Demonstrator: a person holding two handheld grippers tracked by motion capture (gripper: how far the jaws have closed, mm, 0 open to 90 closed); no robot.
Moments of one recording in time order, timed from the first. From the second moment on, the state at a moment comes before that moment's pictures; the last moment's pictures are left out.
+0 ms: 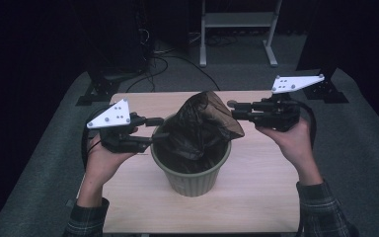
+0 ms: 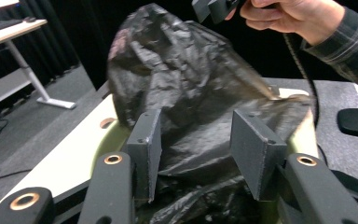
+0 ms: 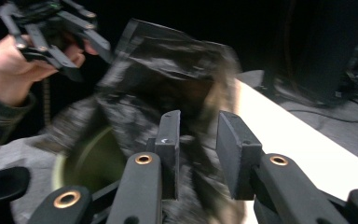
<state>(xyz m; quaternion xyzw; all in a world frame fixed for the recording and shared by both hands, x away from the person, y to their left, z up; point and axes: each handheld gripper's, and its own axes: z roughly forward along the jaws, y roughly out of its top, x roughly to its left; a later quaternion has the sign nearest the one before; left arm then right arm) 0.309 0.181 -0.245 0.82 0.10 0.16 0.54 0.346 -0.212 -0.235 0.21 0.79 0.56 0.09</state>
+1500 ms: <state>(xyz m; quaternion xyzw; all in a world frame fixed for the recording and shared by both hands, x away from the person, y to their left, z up) 0.345 0.150 -0.252 0.82 0.10 0.20 0.53 0.336 -0.157 -0.253 0.15 0.82 0.55 0.05</state>
